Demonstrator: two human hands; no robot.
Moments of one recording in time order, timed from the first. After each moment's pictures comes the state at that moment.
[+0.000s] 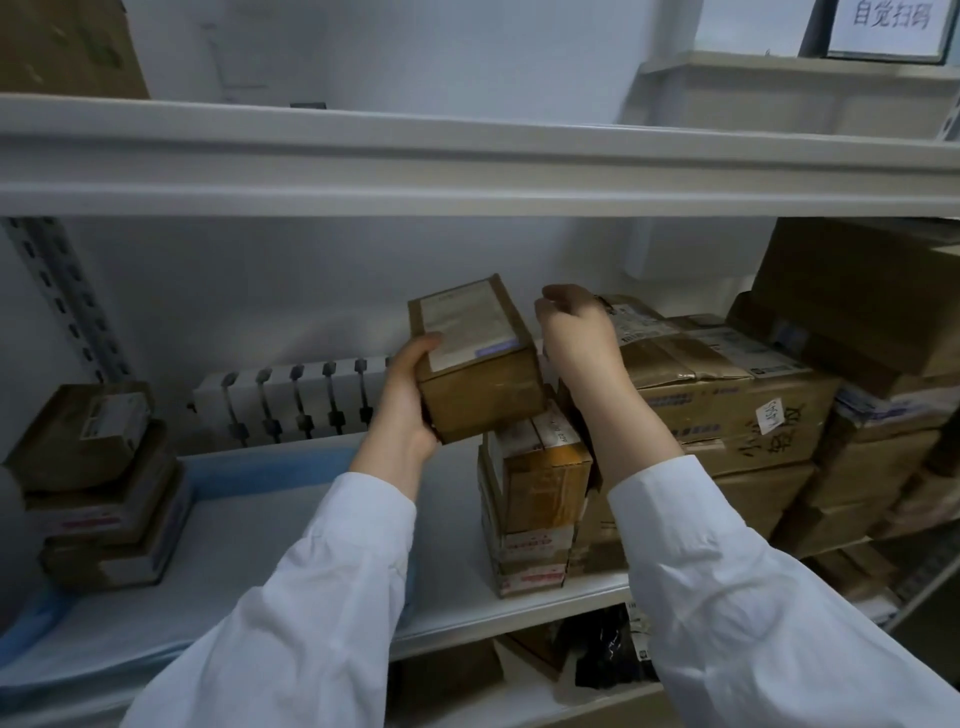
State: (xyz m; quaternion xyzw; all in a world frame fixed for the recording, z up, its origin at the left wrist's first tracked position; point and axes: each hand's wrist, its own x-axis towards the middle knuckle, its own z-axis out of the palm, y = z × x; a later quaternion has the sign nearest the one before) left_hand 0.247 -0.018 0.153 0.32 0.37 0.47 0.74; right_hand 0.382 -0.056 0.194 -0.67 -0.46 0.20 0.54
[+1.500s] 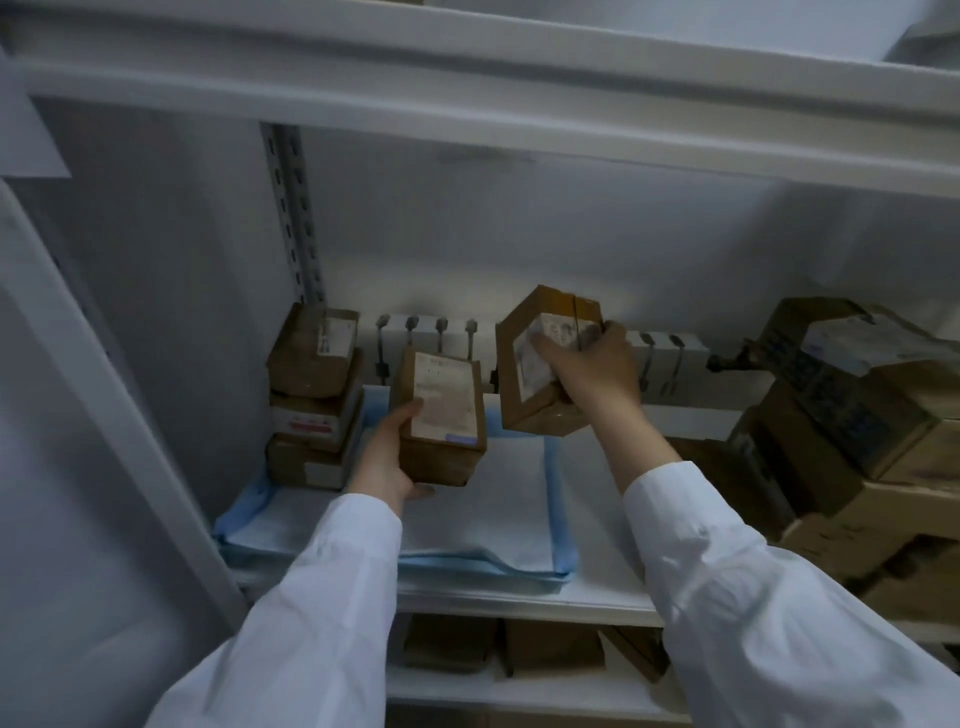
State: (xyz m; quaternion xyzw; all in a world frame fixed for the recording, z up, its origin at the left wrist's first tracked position) left_hand 0.032 0.023 0.039 0.16 0.50 0.46 0.71; right_hand 0.219 0.017 0.126 -0.72 -0.48 0.24 0.43
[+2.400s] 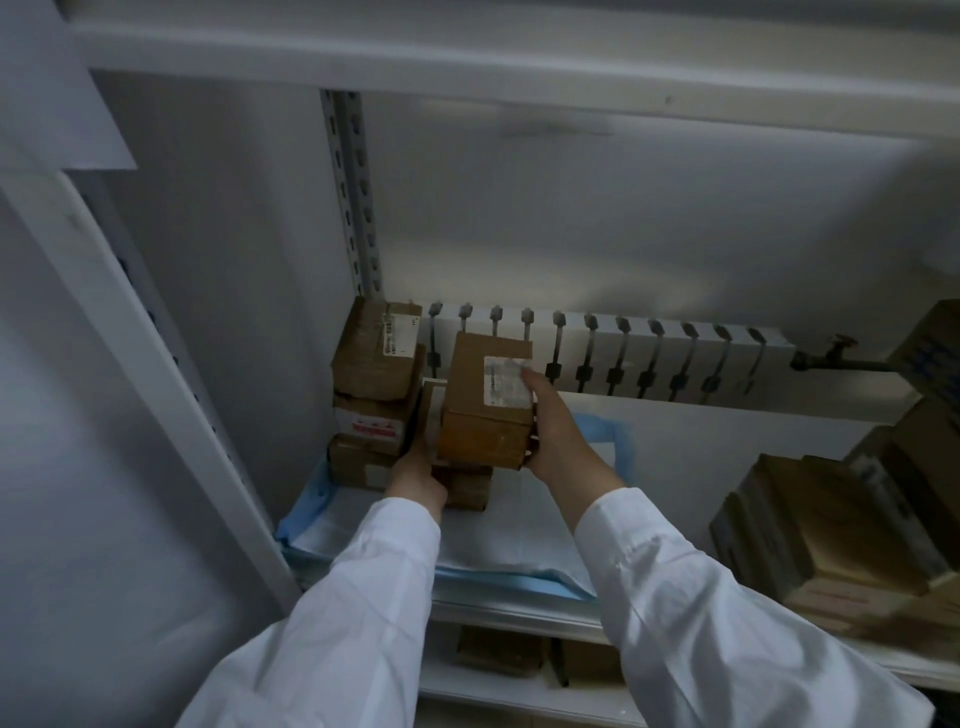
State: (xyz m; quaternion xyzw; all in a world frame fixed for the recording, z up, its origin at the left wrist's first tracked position) left_hand -0.021 0.074 -0.027 0.11 0.59 0.49 0.64; right_hand 0.114 0.057 0.054 -0.51 -0.23 0.68 0.48
